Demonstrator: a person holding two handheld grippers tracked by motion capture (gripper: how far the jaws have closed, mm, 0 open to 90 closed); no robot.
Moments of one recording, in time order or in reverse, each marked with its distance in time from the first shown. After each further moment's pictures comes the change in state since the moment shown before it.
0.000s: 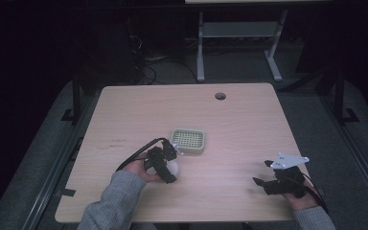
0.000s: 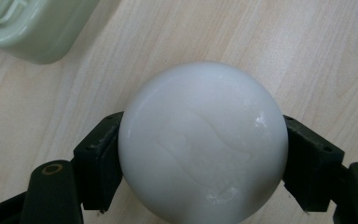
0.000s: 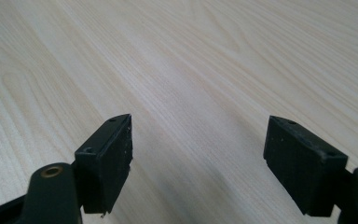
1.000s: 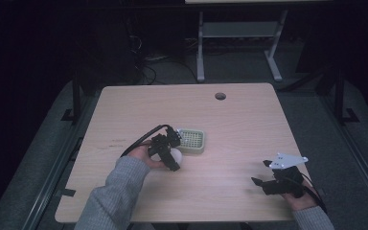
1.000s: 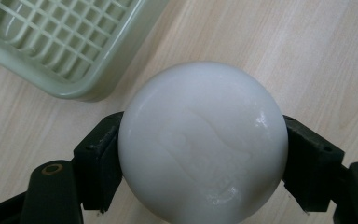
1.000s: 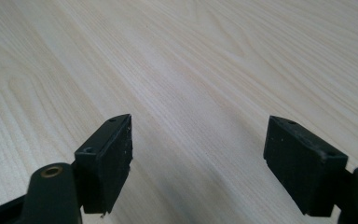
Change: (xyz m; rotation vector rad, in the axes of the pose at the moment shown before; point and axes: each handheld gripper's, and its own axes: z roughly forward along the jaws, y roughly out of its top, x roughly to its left) left arm 0.023 0.029 -0.013 0.014 -0.009 0.002; right arm 0.003 0.003 0.001 -0.010 0.008 0.001
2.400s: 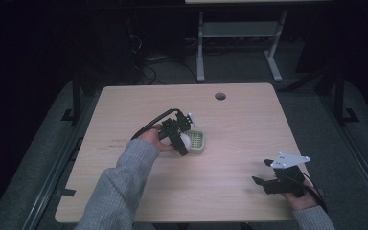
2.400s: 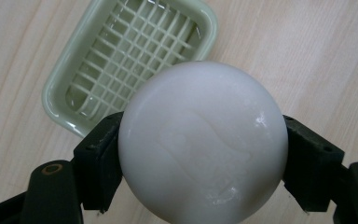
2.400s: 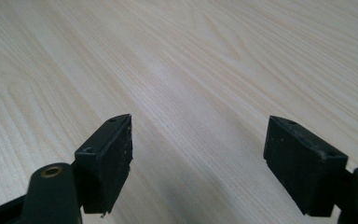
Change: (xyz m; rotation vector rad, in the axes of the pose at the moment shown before) left arm 0.020 0.048 -0.014 -0.003 0.029 0.025; right arm -0.003 0.000 -0.002 -0.015 -0.003 0.004
